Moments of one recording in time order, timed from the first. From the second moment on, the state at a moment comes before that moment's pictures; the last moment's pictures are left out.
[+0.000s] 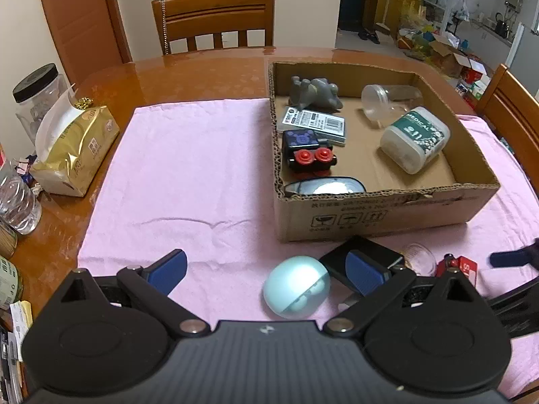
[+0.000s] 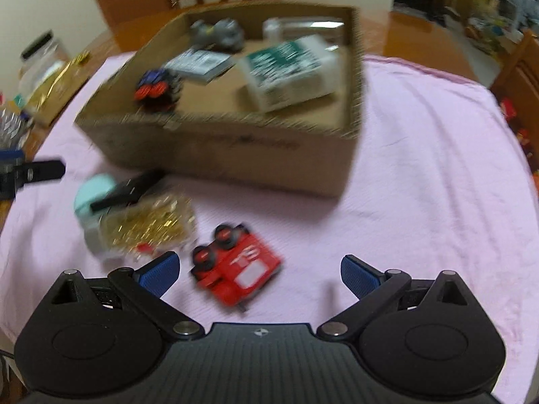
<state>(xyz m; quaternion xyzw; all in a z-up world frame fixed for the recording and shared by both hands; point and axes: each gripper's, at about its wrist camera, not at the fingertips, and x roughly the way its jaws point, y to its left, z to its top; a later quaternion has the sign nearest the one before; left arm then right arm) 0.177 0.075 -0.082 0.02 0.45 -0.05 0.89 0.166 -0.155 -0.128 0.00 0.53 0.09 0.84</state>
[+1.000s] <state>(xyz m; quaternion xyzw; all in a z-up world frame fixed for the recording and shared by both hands) 0.183 0.049 -0.098 0.05 0.46 -0.13 0.88 0.144 -0.185 -0.148 -0.03 0.51 0.02 0.86</state>
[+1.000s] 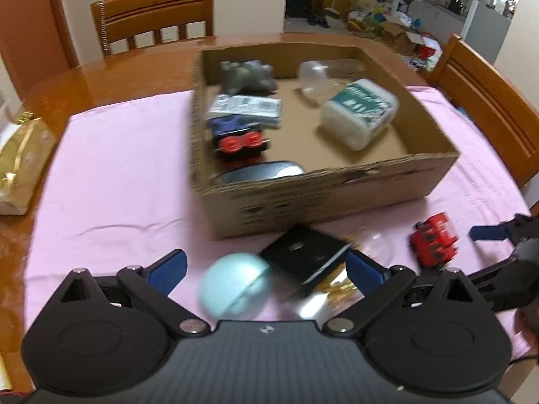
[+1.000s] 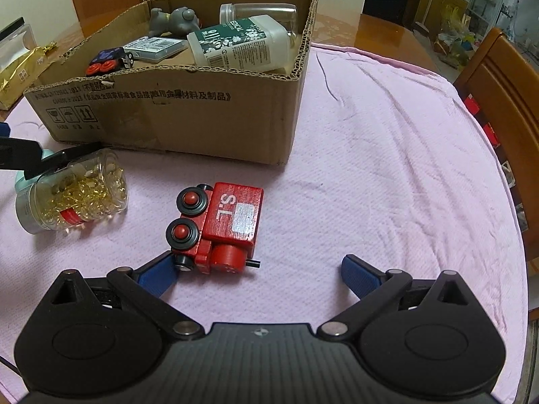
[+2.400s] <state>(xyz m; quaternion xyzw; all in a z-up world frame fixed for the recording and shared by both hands) 0.194 0.062 -0.146 0.07 0.47 -0.13 0.87 0.150 -0.158 -0.145 -0.04 0.49 0.05 0.87</state>
